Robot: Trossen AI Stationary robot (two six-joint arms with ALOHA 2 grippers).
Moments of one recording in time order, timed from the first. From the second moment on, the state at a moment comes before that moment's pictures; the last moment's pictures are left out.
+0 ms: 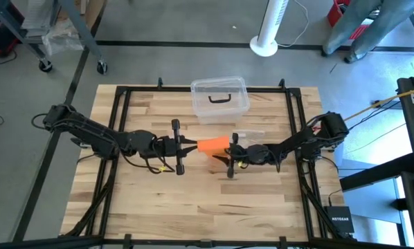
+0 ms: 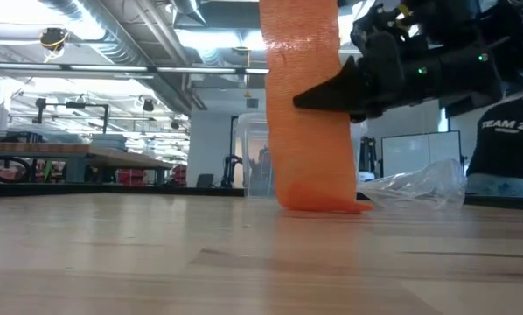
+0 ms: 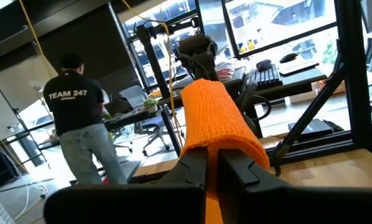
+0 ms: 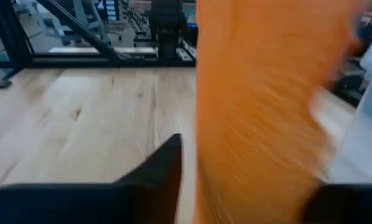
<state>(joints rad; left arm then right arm) -0.27 1.30 0.85 0.59 -0.42 0.37 0.22 1.69 0.51 1.02 0.35 0.01</state>
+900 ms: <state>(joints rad) -0.12 1.30 0.78 0.56 -0.51 0.50 0.58 1.43 0.93 0.38 0.51 -0.38</state>
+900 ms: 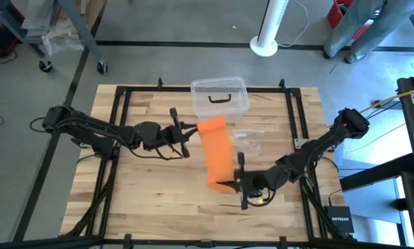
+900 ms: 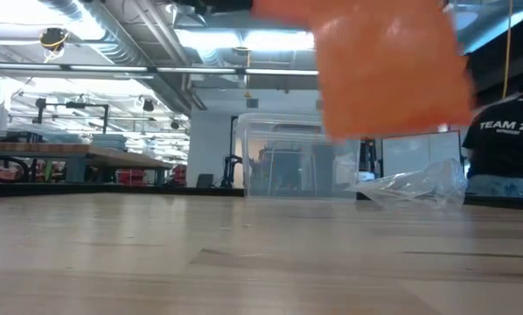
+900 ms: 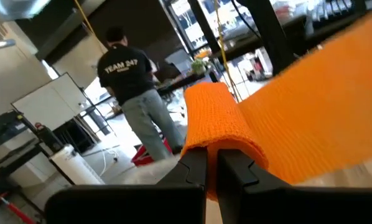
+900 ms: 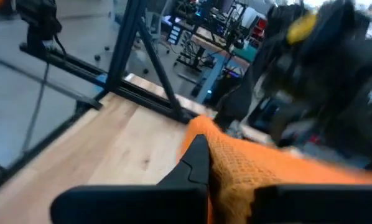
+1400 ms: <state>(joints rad) -0.26 1.47 0.73 0.65 -0.51 0.44 0.44 1.43 1.20 0.31 0.49 -0.64</state>
